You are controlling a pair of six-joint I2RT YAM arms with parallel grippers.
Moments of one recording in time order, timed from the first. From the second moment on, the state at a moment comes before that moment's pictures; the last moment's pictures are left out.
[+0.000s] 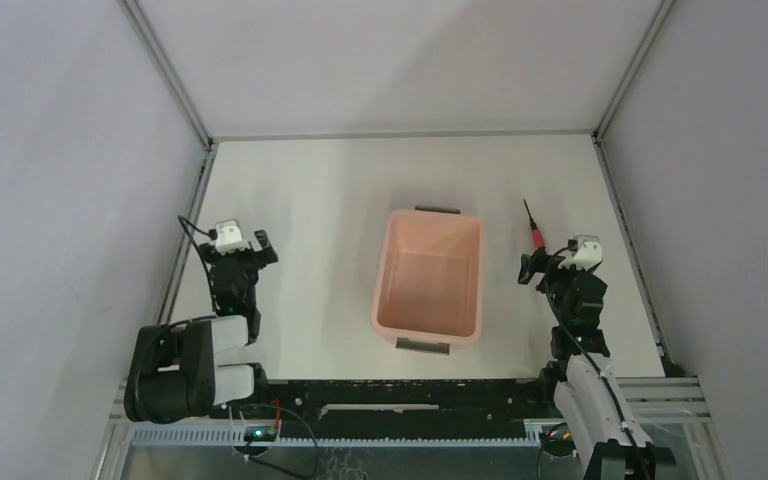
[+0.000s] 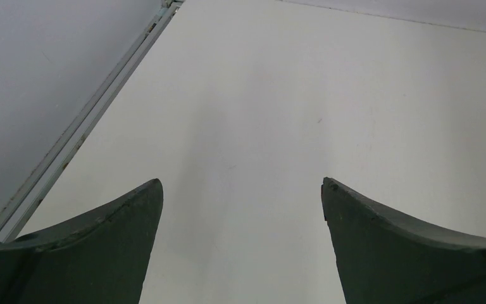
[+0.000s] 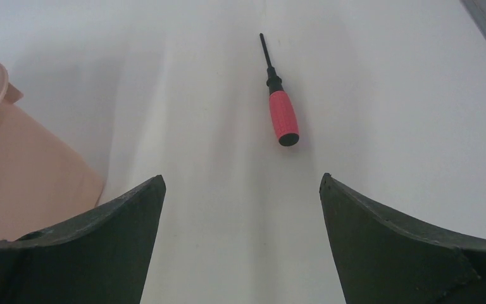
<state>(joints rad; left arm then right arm) 0.07 1.26 0.15 1.03 -0.15 -0.04 -0.10 0.65 0.10 0.32 -0.10 0.14</state>
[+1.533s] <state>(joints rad) 0.07 1.26 0.15 1.03 -0.15 -0.04 -0.09 1.97 1.41 -0.78 0.04 0.13</state>
